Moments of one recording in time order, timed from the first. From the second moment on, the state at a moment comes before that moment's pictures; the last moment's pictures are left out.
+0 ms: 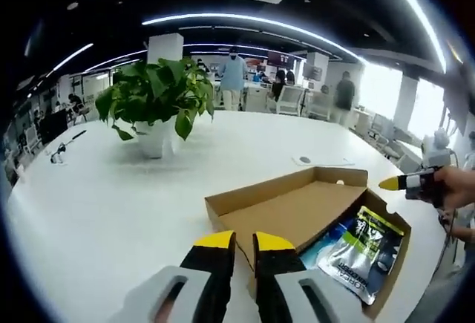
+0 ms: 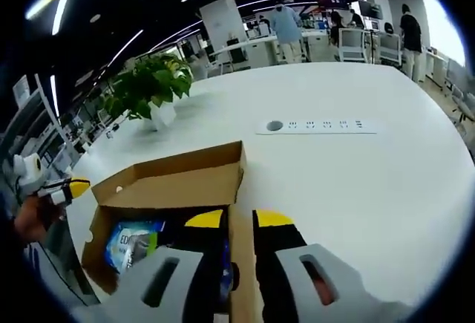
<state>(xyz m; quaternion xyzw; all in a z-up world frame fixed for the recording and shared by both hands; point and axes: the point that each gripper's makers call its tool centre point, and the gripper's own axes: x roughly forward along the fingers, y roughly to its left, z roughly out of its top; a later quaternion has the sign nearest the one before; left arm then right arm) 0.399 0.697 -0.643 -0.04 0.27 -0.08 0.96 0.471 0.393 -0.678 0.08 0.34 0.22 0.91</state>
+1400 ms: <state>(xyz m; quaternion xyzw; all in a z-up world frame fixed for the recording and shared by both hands) 0.301 0.649 -0.637 -0.09 0.28 -0.11 0.95 0.391 0.426 -0.688 0.05 0.35 0.32 0.88</state>
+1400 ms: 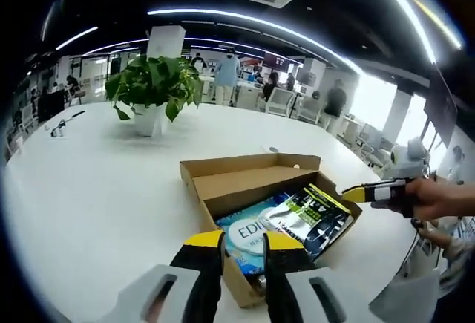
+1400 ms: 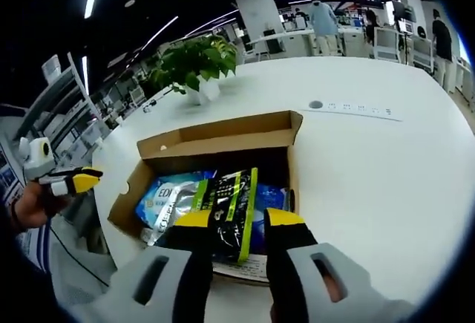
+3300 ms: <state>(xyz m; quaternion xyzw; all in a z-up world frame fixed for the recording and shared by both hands) 0.311 0.602 -0.665 -0.12 0.33 -0.18 0.92 0.373 0.424 -0.704 0.02 0.37 0.30 0.88</state>
